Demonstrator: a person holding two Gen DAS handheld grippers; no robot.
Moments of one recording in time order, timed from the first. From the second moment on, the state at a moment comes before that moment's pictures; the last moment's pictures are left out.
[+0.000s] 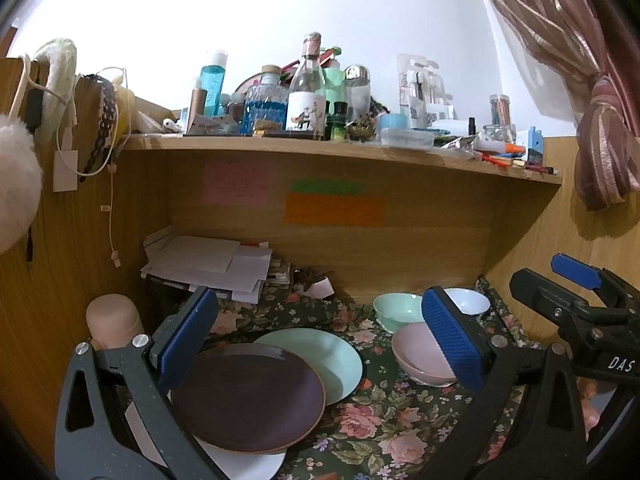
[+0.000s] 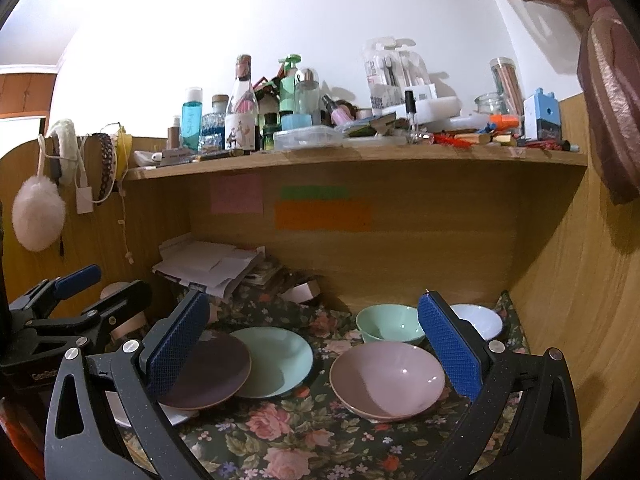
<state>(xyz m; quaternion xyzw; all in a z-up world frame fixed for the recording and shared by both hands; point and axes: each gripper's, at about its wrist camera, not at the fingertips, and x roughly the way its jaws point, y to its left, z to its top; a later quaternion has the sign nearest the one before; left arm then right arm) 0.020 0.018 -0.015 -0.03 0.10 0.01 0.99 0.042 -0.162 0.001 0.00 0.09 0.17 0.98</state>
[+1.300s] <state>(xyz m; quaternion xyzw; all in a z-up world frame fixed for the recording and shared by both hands) 0.096 0.162 -0.151 -0.07 0.35 0.12 0.92 0.211 -0.033 -0.124 -0.14 0.36 0.32 0.87</state>
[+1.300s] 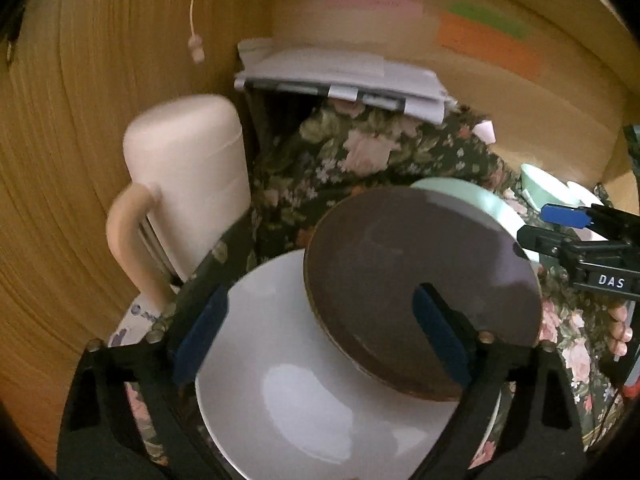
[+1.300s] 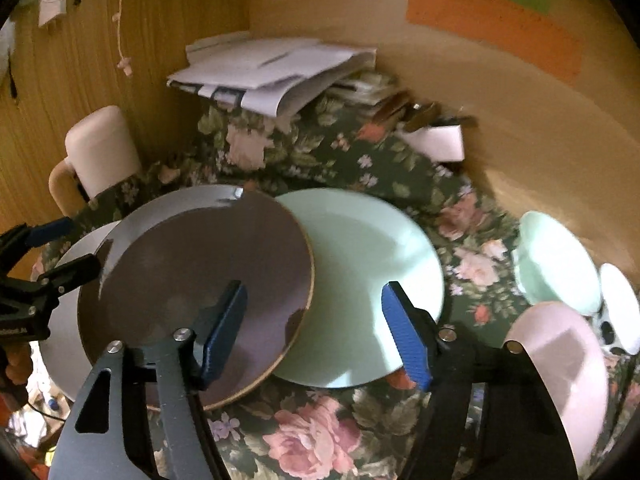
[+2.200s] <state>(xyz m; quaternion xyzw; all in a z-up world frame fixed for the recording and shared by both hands) 0.110 0.164 -0.167 -0.13 0.40 0.06 0.90 0.244 -0.013 -0.157 -0.11 0.44 0.36 0.81</state>
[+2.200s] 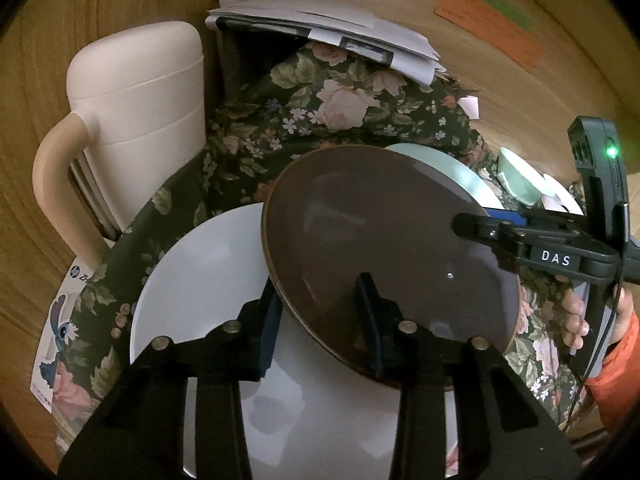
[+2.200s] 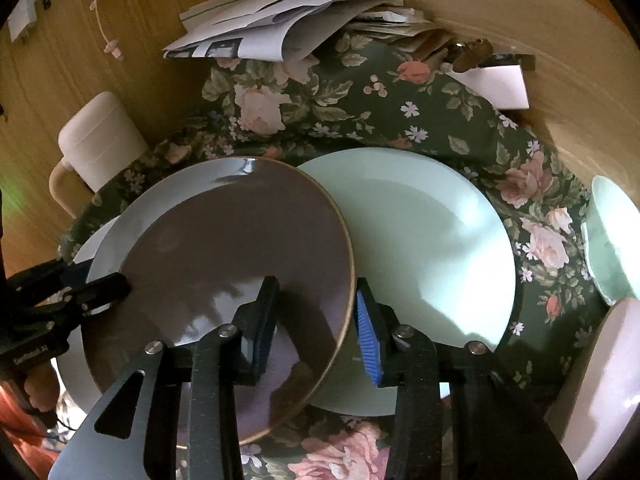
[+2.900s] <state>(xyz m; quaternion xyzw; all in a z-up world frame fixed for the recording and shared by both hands) 0.110 0.159 -0.162 -0.16 0.38 0.07 0.91 0.221 -0.041 -0.135 -0.08 0.41 0.35 0.84</state>
